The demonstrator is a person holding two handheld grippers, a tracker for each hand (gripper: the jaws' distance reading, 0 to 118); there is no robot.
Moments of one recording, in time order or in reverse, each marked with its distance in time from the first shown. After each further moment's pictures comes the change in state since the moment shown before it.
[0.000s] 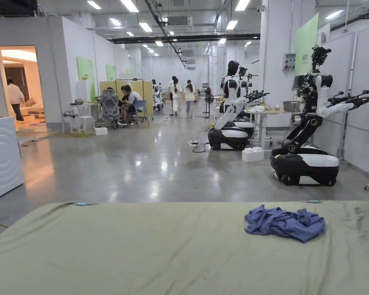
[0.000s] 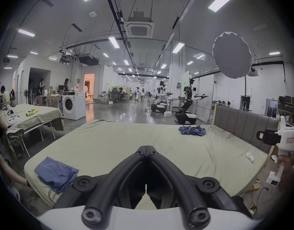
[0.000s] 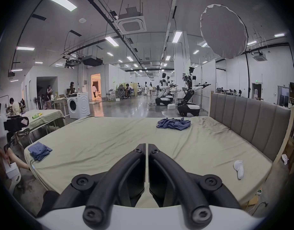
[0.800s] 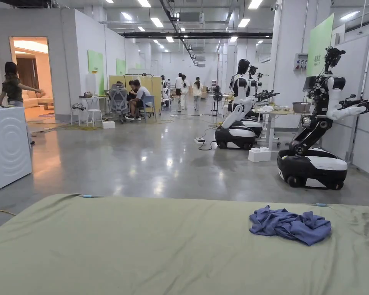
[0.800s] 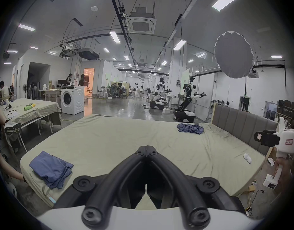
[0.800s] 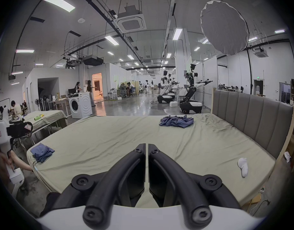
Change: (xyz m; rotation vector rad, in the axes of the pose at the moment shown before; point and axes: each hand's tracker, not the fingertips) left arm 0.002 -0.004 -0.018 -0.034 -0.019 0.014; right arm -0.003 0.000 -0.010 -0.023 0.023 -0.023
